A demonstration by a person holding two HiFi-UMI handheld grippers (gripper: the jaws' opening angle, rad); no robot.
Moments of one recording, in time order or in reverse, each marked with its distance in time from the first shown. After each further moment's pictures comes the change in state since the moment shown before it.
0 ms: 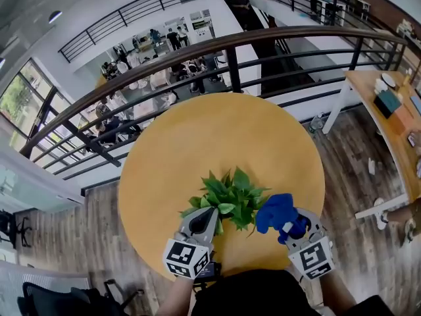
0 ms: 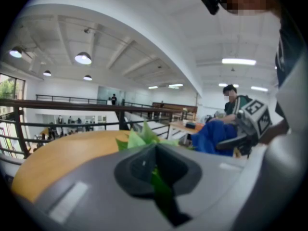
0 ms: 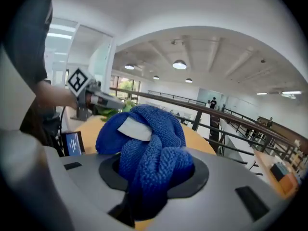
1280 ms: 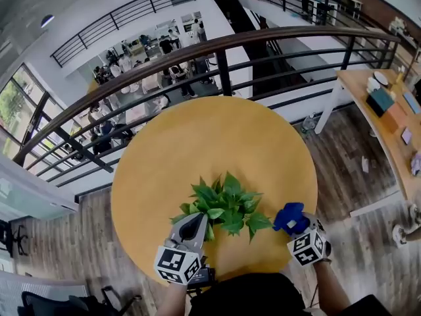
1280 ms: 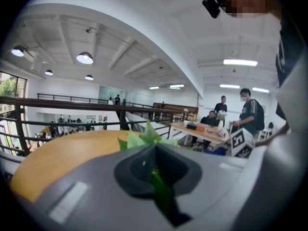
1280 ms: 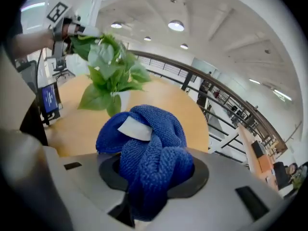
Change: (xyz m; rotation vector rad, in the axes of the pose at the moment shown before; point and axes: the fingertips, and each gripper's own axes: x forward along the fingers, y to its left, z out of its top) left arm 0.003 0.006 -0.003 -0.012 -0.007 0.012; right arm 0.025 -0.044 -0.156 0.007 0.420 -0.137
